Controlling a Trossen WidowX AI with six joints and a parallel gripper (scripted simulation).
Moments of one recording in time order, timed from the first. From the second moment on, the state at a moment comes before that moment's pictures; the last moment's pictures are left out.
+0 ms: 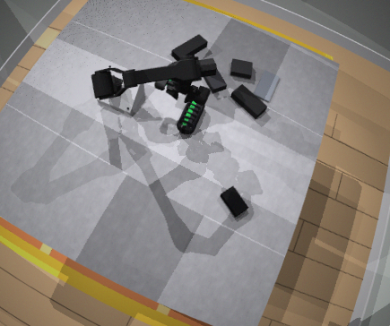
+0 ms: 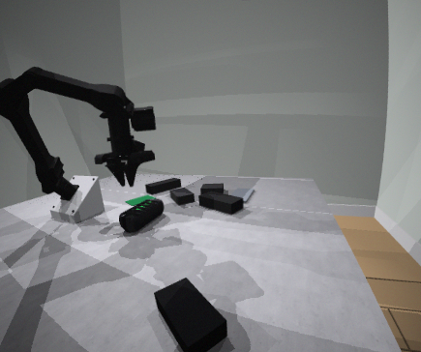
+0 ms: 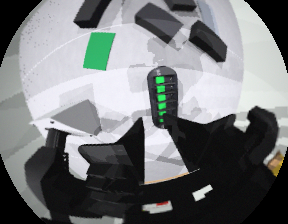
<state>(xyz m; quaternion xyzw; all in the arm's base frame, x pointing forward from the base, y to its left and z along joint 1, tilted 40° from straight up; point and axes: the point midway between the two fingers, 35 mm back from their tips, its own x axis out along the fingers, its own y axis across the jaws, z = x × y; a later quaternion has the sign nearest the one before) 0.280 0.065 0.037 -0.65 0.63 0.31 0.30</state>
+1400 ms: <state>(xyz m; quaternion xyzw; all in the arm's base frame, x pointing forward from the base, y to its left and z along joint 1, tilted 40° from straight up) 0.323 0.077 0.026 -0.62 0.66 0.32 0.29</state>
